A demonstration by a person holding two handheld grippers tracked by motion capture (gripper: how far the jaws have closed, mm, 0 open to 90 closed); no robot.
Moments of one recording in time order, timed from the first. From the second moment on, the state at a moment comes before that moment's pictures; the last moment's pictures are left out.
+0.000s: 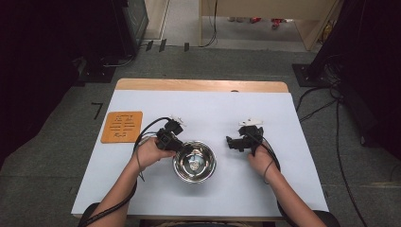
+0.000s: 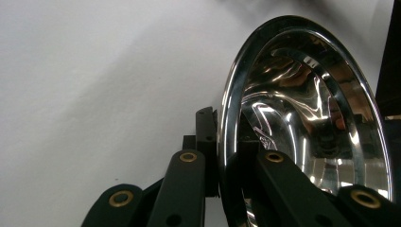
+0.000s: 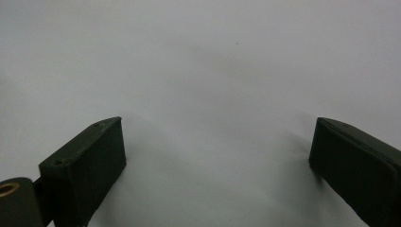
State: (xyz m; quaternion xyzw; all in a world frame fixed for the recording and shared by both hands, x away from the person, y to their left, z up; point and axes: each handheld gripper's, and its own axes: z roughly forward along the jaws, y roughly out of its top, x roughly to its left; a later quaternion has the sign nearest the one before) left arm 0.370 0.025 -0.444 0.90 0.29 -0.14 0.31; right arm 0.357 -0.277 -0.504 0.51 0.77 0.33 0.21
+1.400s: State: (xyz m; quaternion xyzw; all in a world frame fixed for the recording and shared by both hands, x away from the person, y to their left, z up) left arm 0.392 0.075 -0.438 0.86 0.37 -0.11 0.32; right arm 0.357 -0.277 -0.504 0.50 0.77 0.33 0.21
